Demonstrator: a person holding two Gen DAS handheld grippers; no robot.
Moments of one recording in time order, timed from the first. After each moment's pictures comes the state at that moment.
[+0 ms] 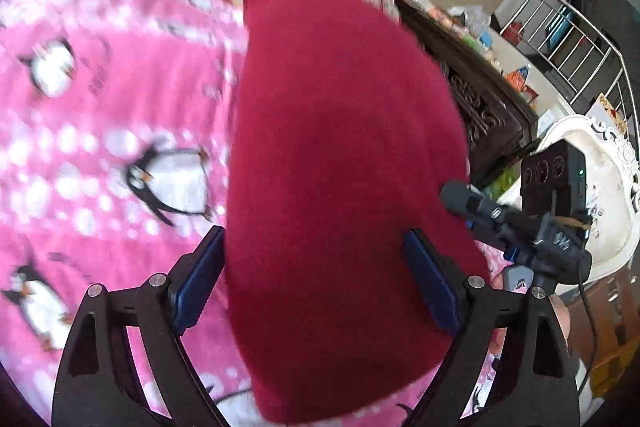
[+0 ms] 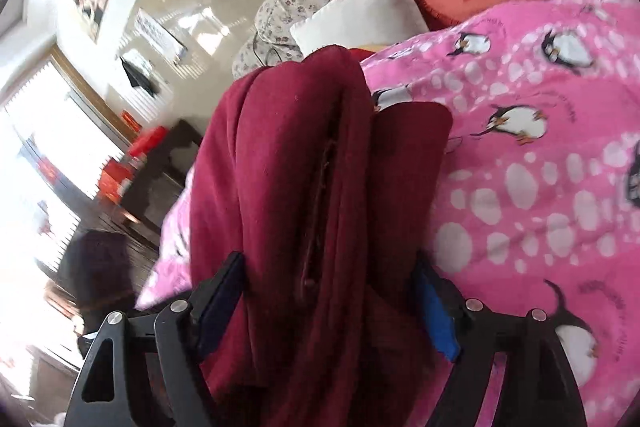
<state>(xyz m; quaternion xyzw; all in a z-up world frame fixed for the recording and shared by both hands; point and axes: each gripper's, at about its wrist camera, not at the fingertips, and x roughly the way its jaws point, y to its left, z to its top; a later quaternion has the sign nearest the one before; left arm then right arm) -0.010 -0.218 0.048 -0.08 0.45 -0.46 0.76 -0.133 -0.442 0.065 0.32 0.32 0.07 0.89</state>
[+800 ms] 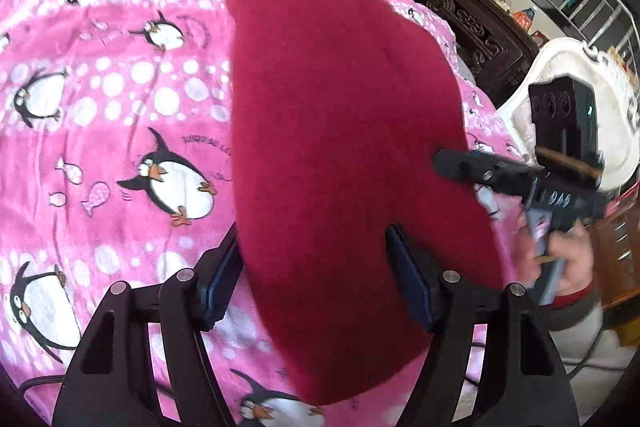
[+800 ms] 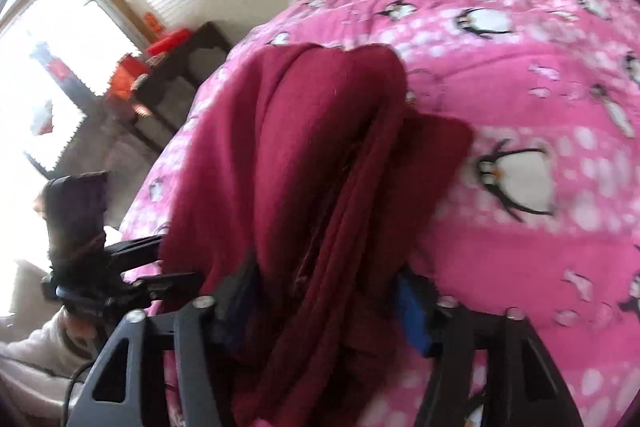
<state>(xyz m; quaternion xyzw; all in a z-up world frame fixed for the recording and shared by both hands) -0.171 -0.064 0.043 0.00 0.49 -0.43 0.76 -0.256 -0.303 0.059 0.21 0.42 0.11 0.87</state>
